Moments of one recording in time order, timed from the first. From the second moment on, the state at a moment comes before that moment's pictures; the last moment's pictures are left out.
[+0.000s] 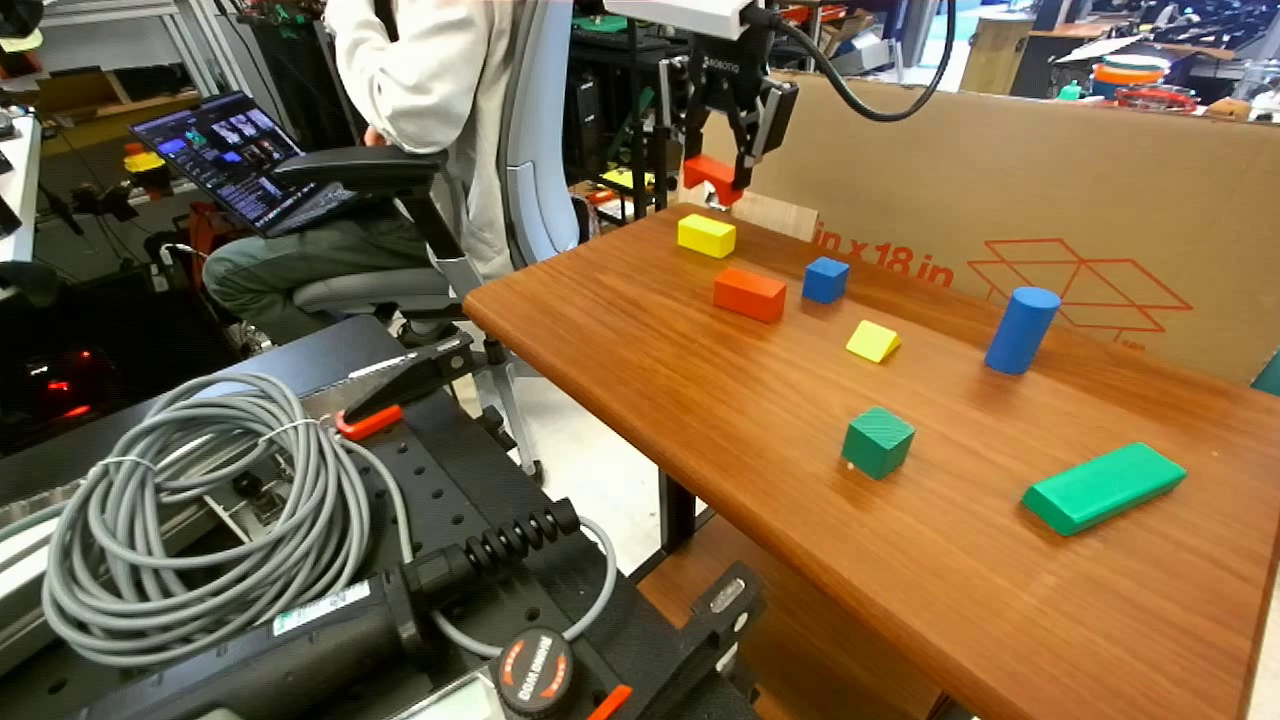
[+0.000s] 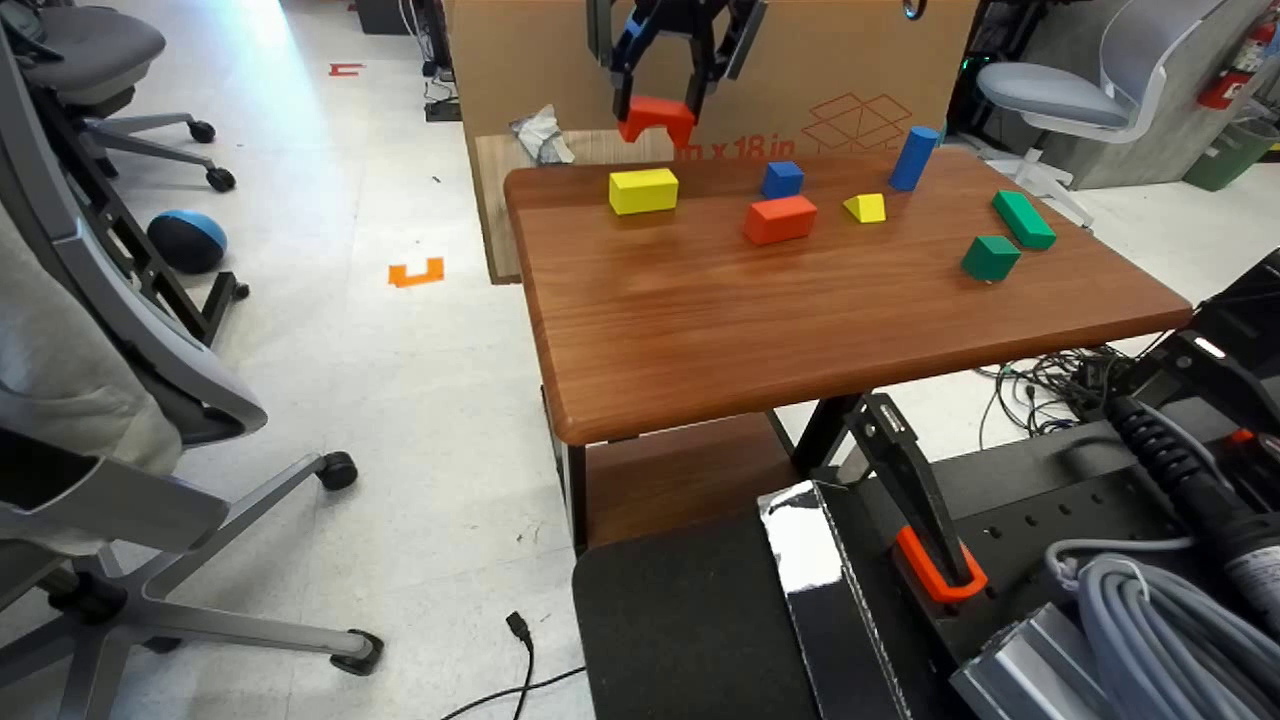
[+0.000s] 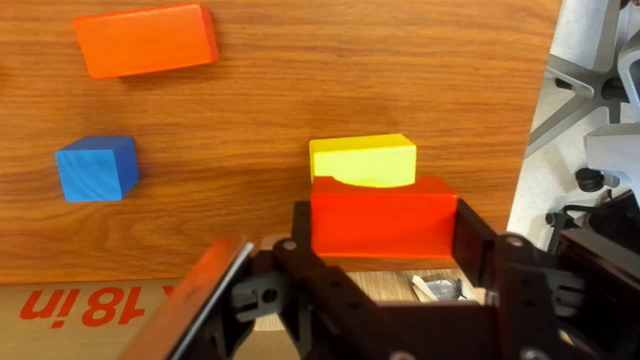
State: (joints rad) arm 0.18 0.74 0.08 -1.64 0.03 2.43 0.13
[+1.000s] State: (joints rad) arm 0.22 0.78 0.05 -1.64 -0.02 2.46 0.14
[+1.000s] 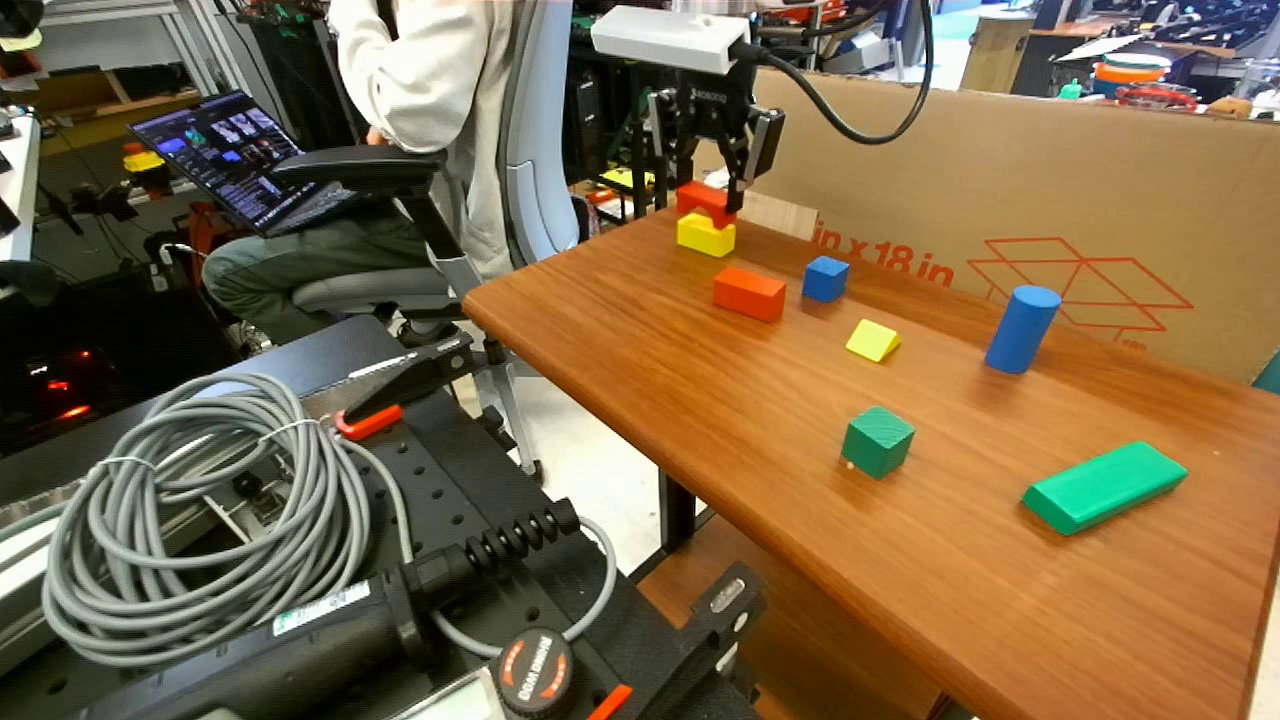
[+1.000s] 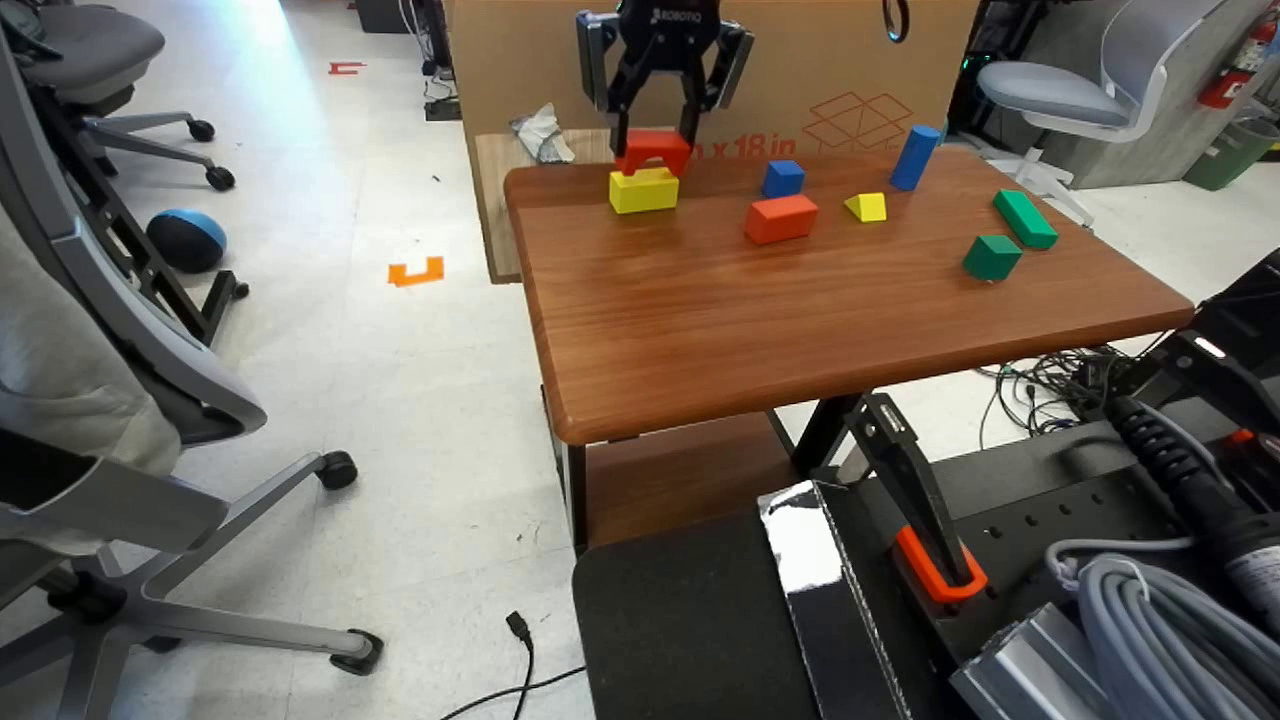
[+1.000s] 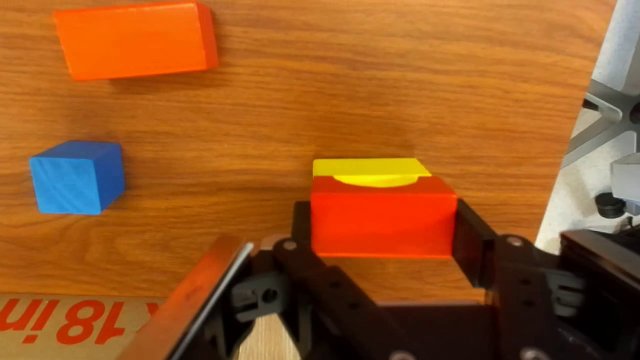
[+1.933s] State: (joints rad) arm 0.24 0.79 0.04 -1.64 -0.03 2.46 0.18
